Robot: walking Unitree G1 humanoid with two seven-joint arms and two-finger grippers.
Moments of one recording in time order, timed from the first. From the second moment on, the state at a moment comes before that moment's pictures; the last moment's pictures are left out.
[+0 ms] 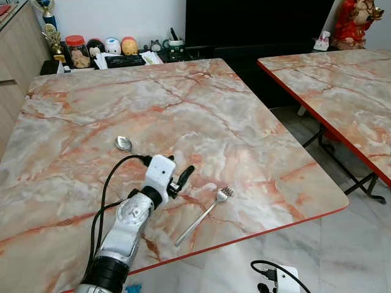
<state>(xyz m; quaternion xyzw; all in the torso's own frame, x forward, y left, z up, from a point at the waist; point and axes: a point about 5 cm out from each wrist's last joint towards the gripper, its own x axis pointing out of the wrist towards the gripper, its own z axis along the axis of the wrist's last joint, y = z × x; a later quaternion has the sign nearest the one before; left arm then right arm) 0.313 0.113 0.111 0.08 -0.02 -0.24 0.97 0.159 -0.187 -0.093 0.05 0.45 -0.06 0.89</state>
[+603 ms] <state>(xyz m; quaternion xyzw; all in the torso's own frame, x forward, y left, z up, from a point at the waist) 0.314 0.114 0.121 0.05 -0.06 -0.23 0.97 0.152 -0.190 -0.095 0.04 0.45 -0.07 0.89</state>
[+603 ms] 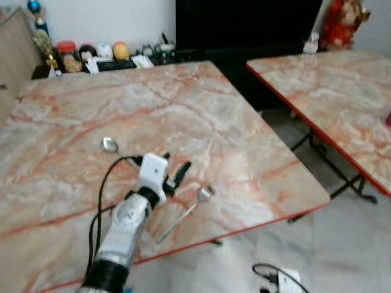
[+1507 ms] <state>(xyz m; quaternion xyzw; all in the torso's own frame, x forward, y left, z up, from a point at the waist) 0.319 0.139 0.117 0.07 -0.04 -0.21 0.98 0.158 -0.189 -0.093 0.04 0.45 -0.07 0.89</state>
